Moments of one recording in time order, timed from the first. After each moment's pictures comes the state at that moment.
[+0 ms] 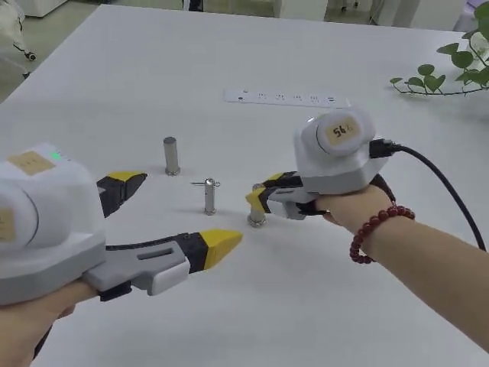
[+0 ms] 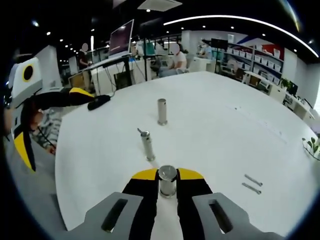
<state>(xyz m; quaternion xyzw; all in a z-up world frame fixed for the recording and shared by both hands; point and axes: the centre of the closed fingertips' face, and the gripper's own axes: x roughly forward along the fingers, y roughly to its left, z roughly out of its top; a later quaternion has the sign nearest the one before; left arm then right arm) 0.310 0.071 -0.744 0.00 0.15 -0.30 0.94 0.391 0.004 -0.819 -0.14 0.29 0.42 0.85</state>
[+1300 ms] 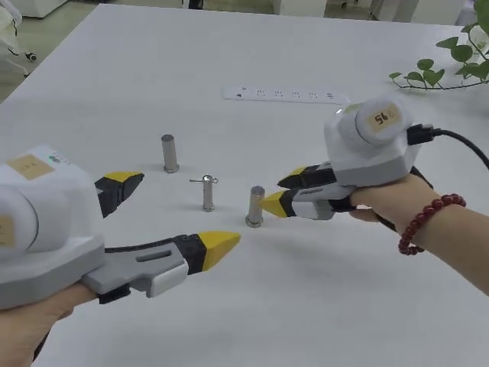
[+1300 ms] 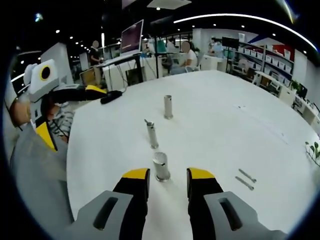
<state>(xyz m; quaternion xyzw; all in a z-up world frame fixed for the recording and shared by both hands) 0.306 0.069 -0.747 0.02 0.16 -0.29 0.94 0.375 -0.028 -0.806 -0.15 0.30 0.47 0.82</state>
